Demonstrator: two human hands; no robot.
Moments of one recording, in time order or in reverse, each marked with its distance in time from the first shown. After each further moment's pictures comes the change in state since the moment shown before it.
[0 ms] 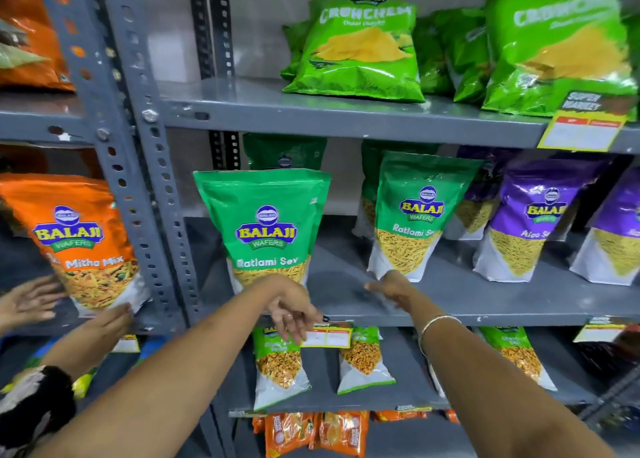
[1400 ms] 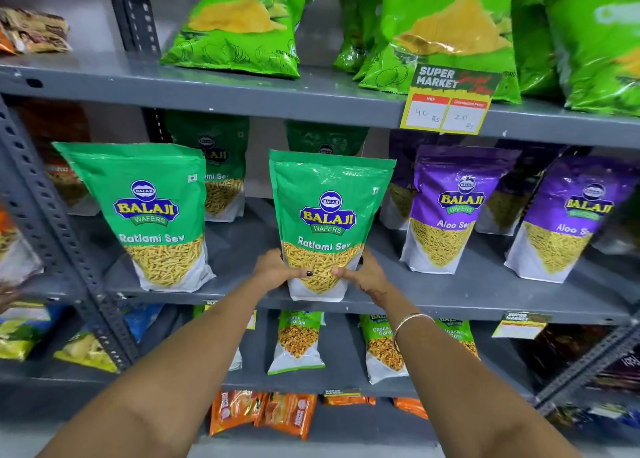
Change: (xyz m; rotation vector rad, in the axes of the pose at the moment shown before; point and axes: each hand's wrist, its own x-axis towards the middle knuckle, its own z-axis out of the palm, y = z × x) left_hand 0.059 0.149 0.082 -0.381 0.900 0.236; right_hand 0.015 0.109 -0.108 0.536 -0.078 -0.286
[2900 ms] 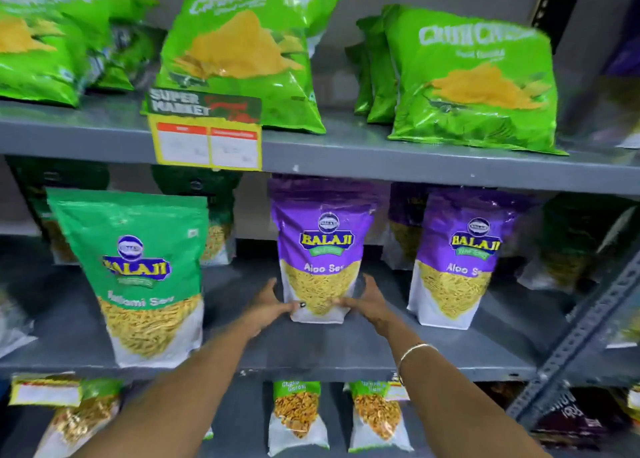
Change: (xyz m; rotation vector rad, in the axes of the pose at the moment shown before) left_hand 0.054 0.142 0.217 -0.294 -0.135 0.059; right_hand 0.078 0.063 -0.263 -0.001 0.089 0.118
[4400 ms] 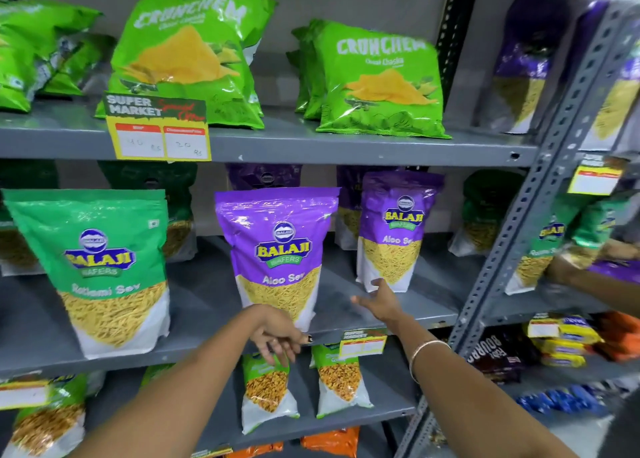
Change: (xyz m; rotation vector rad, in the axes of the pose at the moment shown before) left_hand -0.087 0.045 0.064 0.593 -0.785 -0.349; right_hand -0.091 0.027 -0.094 -0.284 0.245 0.035
